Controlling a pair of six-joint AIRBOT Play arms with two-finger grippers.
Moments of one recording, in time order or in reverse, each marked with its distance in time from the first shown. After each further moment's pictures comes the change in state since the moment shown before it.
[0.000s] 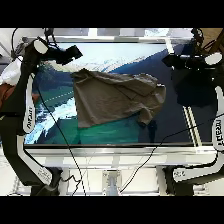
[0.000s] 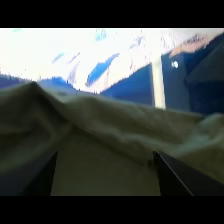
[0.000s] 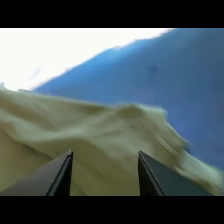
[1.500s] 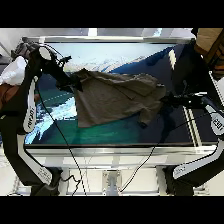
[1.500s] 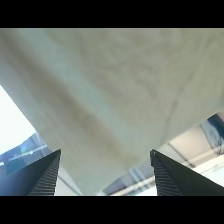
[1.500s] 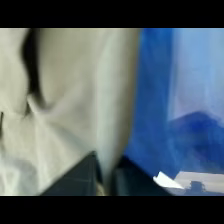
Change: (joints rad) left arm -0.009 -0.005 -0.117 0.080 -0.626 0.066; right arm -0.204 -0.183 -0.463 0.332 0.042 -0.156
